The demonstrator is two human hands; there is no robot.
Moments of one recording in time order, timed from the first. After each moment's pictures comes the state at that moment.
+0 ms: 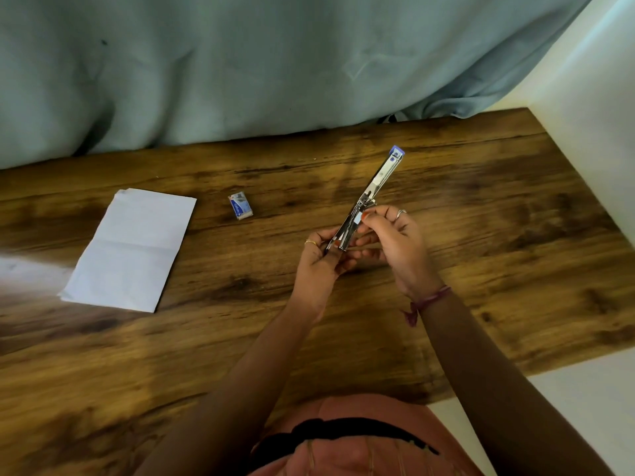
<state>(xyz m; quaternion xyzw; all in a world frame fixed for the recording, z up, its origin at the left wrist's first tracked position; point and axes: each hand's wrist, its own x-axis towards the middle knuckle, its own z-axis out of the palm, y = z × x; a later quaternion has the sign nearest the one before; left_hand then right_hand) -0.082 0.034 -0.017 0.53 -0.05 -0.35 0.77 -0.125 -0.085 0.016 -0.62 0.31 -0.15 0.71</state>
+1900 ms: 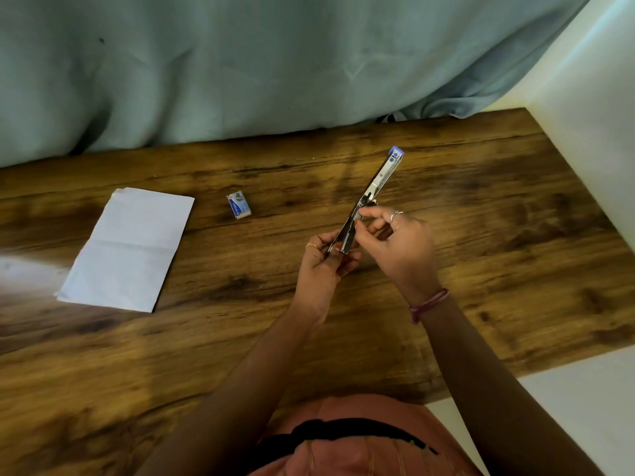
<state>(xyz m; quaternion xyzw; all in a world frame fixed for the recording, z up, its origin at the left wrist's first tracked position) -0.086 0.031 -0.034 0.49 -0.05 -0.36 0.79 -0.134 -0.087 0.020 -0.89 0.24 -0.23 0.32</state>
